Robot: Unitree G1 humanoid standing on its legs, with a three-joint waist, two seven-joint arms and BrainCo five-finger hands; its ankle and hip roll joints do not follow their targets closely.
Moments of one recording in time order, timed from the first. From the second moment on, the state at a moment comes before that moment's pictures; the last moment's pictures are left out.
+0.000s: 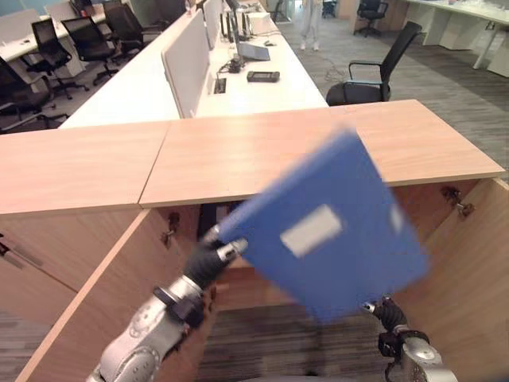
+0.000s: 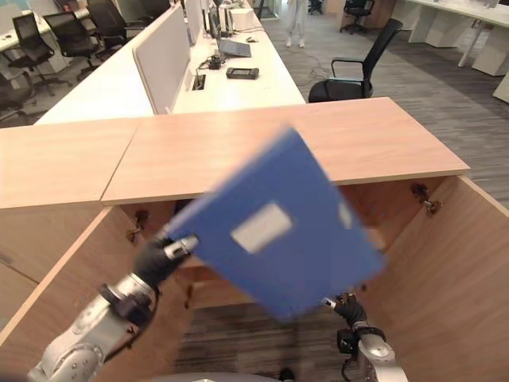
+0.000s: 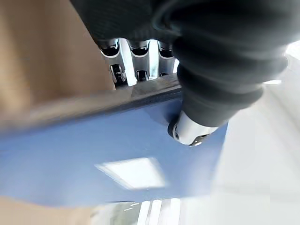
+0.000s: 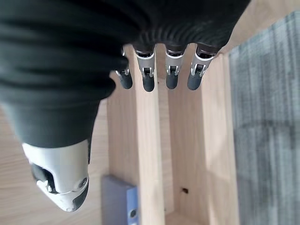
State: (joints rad) left arm 0.20 0.67 -0.40 -0.43 -0.98 0.00 -0.14; right arm 0.13 -0.43 0.16 0.63 0.41 -0.10 0.02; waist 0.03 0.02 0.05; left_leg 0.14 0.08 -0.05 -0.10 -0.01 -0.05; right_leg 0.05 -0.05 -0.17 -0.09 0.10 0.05
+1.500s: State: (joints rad) left arm 0.37 0.46 0.02 -0.35 -0.56 -0.01 -0.10; right arm 0.33 -0.53 -0.07 0.09 0.22 -0.08 0.10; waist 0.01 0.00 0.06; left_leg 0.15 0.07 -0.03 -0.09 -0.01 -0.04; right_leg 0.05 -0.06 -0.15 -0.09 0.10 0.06
